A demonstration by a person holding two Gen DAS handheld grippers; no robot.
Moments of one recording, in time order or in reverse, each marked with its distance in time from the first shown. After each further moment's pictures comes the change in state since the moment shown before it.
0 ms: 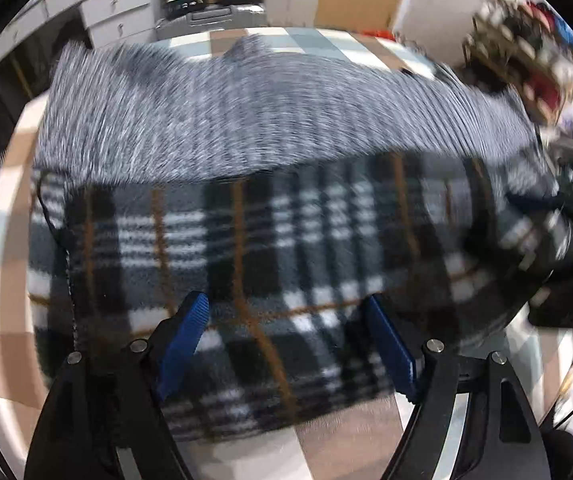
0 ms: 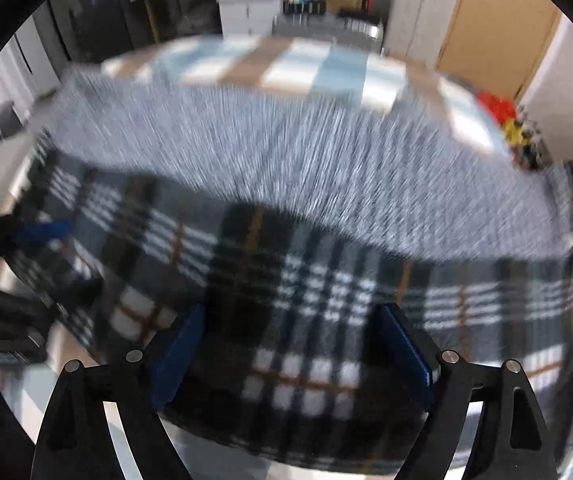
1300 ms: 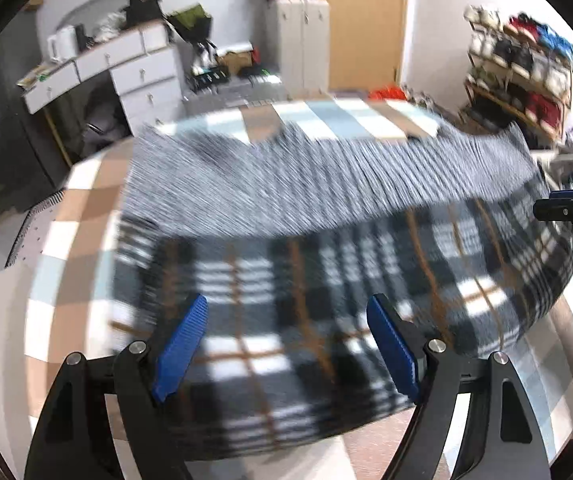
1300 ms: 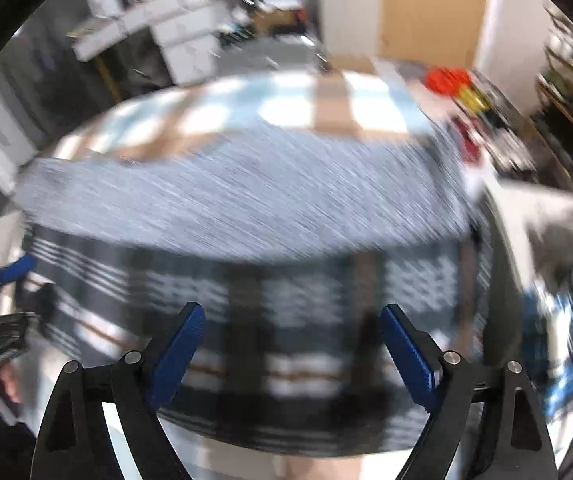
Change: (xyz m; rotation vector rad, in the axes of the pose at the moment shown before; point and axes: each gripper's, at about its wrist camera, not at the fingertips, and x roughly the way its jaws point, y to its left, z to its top) left arm -0.052 0.000 -0.028 0.060 -0.274 0.142; right arm -0.064 -0.078 0.002 0.204 -0.115 0.036
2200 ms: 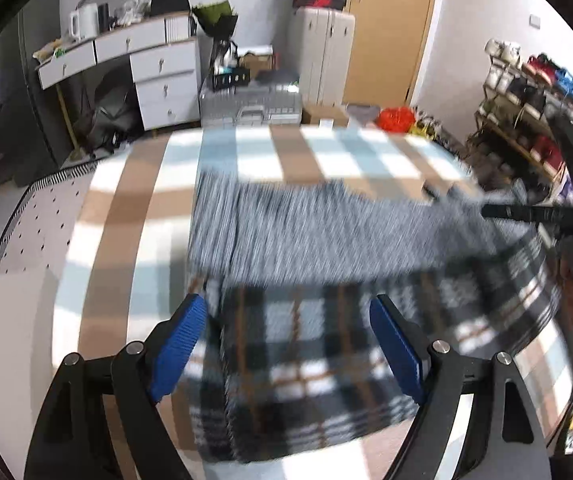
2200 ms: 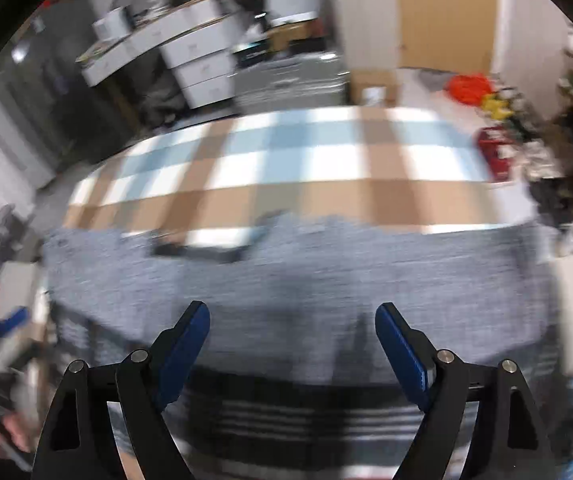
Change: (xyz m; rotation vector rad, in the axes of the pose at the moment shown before) left arm -0.028 0.029 0.043 -0.099 0.001 -0.043; right arm 0.028 -0.011 0.055 0.070 -0.021 0.025
